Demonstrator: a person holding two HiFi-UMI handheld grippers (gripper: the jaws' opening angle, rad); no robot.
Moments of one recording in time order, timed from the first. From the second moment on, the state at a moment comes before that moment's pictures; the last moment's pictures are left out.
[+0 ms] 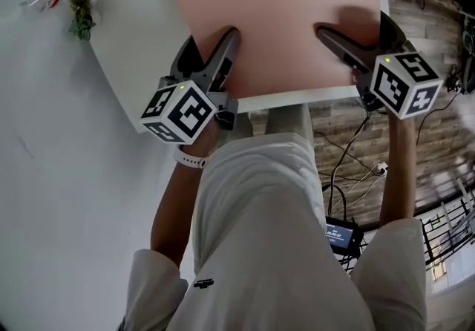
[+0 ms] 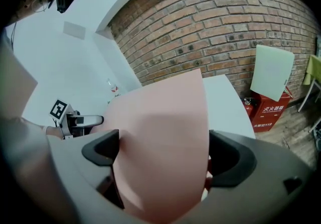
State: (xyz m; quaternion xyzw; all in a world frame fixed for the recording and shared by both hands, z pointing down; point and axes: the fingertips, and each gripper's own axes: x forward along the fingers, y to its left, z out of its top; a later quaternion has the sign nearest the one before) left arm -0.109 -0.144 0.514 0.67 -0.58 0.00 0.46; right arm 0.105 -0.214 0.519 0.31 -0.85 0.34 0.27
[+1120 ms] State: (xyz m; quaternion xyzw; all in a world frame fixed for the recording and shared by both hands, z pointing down) left arm -0.150 -0.113 0.333 0.79 -0.52 -0.02 0.32; right arm 0.074 -0.141 0.340 0.42 -0.86 0.25 0.15
